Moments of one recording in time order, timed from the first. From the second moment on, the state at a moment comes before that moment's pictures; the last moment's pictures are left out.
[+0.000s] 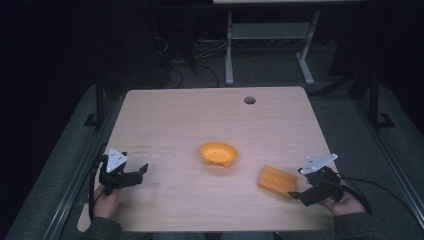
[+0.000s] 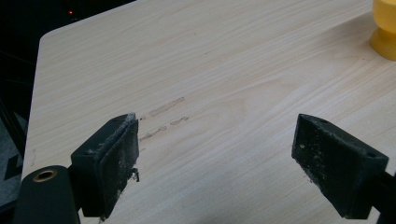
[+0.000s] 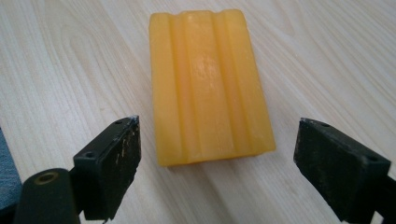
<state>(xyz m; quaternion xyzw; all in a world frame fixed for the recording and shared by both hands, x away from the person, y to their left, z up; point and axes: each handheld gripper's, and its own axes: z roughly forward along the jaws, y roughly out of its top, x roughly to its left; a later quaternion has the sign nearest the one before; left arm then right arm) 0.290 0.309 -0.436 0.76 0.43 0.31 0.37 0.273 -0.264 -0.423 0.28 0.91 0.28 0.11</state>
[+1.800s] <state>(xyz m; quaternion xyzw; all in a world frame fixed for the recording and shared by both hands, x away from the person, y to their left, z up) 0.290 0.310 -0.434 0.76 0.43 0.31 0.38 0.325 -0.198 -0.451 0.21 0.96 0.18 0.04</state>
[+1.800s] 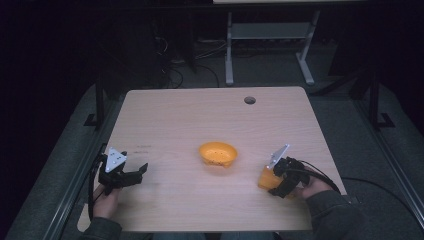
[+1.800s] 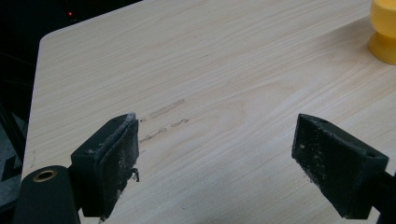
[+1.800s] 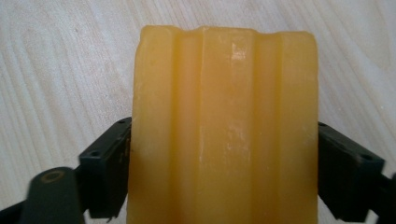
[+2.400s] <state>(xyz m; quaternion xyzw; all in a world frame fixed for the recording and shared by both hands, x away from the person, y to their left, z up) 0.289 0.311 -0.433 0.76 0.43 0.31 0.38 0.325 -0.199 -0.451 0.20 0.96 0.18 0.03</state>
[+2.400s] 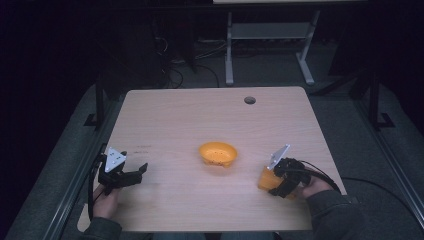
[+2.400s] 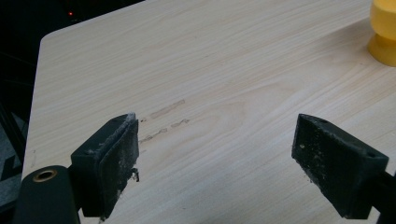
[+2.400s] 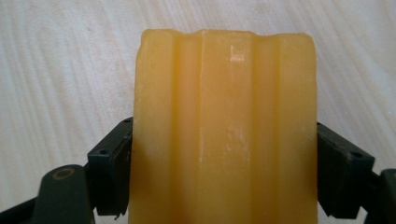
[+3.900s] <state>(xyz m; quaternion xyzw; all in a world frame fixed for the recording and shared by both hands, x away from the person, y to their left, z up) 0.289 0.311 -0.432 0.76 0.43 0.31 0.38 0.348 -0.169 -0.395 0.15 0.97 0.20 0.06</state>
